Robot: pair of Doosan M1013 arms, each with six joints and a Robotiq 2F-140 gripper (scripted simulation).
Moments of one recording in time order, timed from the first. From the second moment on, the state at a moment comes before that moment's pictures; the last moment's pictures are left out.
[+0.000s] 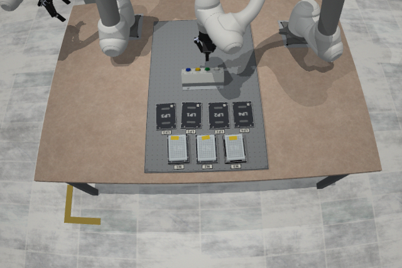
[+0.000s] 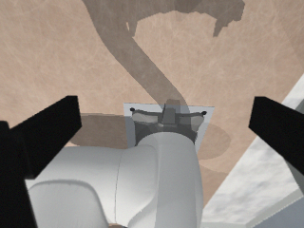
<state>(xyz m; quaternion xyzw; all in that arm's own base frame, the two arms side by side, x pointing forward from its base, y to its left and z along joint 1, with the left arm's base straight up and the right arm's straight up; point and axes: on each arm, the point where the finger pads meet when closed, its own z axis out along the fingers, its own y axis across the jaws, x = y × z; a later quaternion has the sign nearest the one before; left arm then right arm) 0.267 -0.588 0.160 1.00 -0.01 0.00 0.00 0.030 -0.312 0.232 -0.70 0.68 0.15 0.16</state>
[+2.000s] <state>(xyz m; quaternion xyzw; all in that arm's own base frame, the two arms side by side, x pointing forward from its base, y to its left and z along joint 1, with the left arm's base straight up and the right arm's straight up) 0.267 -0.589 0.140 1.00 -0.01 0.00 0.00 0.030 -0.312 0.232 -0.70 0.68 0.15 0.16</state>
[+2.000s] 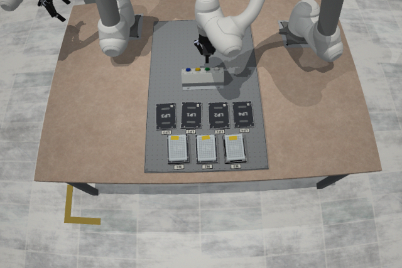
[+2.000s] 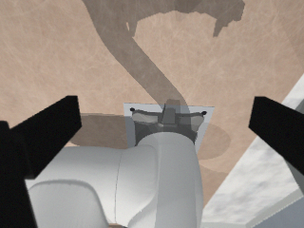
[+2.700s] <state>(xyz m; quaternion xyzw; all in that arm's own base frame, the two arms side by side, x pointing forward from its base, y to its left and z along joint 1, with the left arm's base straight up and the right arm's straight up) 0.268 -0.589 0.138 1.00 -0.01 0.00 0.00 0.030 -0.312 0.232 -0.70 0.68 0.15 0.16</state>
